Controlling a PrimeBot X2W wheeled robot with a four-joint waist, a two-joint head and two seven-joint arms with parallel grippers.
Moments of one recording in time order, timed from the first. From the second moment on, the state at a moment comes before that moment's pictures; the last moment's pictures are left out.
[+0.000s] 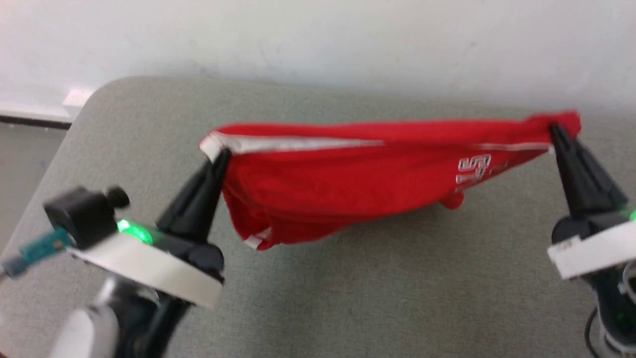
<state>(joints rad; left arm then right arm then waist) -0.08 0.24 -0.16 -0.42 -0.69 -0.01 0.21 -0.08 -0.05 -0.13 -0.39 0.47 0.13 0.32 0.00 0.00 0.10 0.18</state>
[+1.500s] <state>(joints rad) -1.40 0.31 -0.18 0.31 -0.59 -0.11 0.07 -1.45 -0.05 -0.09 0.34 0.00 0.13 0.43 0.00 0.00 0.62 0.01</state>
